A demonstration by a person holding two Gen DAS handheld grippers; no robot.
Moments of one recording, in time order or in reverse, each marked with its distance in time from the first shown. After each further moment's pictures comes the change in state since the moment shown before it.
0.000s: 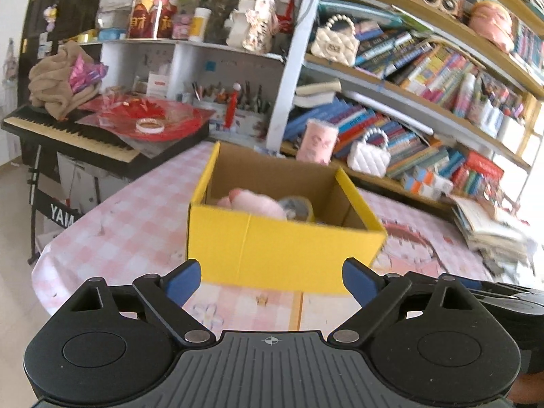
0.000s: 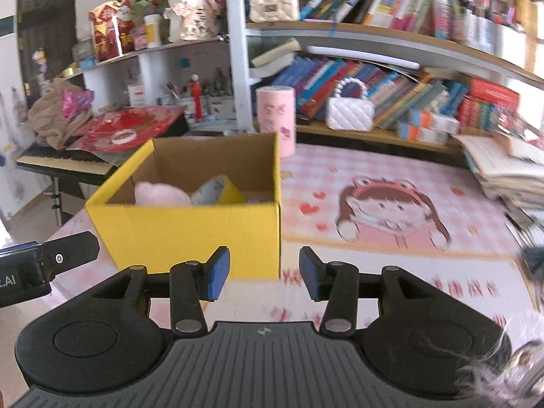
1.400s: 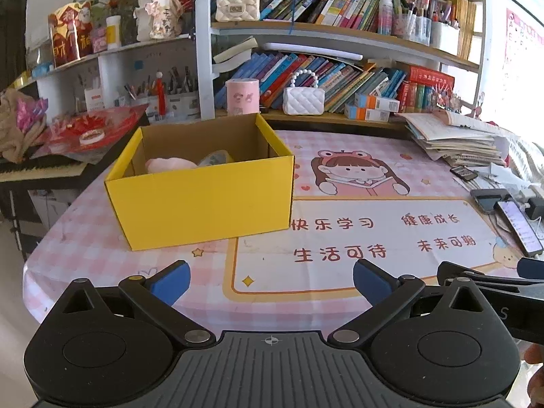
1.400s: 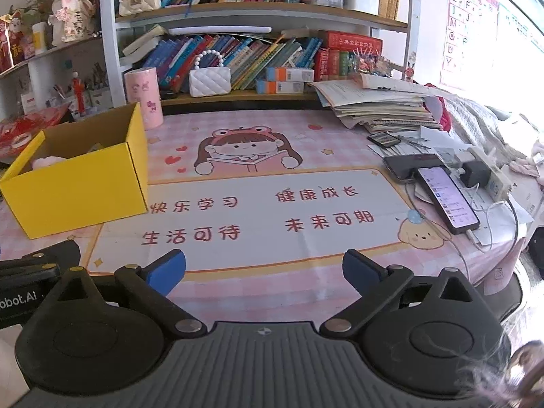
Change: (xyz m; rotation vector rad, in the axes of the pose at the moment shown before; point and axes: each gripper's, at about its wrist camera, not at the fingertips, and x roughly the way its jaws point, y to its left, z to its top) left arm -0.014 -0.098 -0.047 0.284 0.100 -0.036; right arm -0.085 -0.063 -0.077 0.191 0.057 -0.365
